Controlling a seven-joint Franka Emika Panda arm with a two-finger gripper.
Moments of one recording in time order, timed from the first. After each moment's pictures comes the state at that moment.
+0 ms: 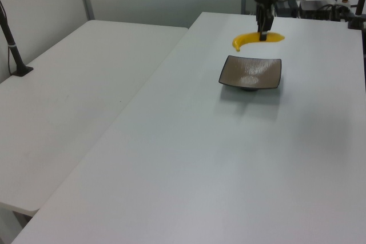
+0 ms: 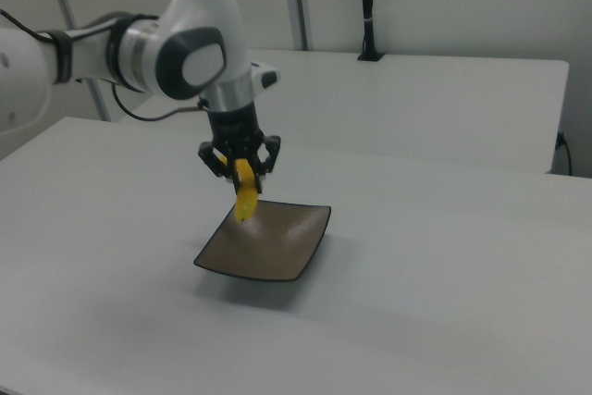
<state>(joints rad) -0.19 0.18 0.13 -1.69 -0.01 1.91 -0.60</state>
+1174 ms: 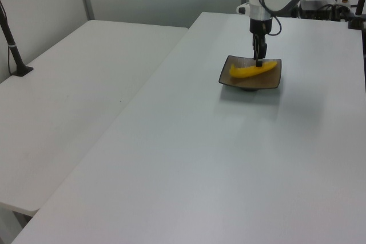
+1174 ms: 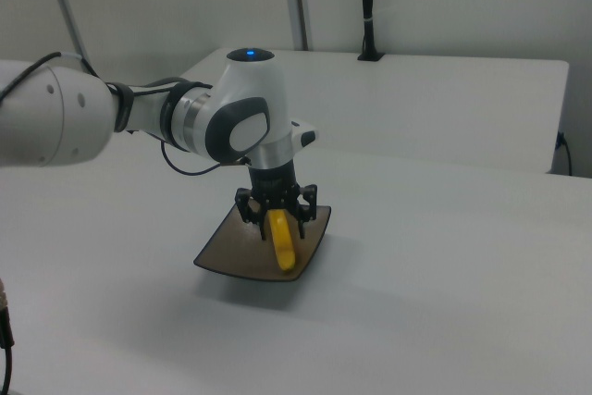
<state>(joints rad) -0.21 0.33 0.08 -1.75 -0.02 2.10 -0.61</state>
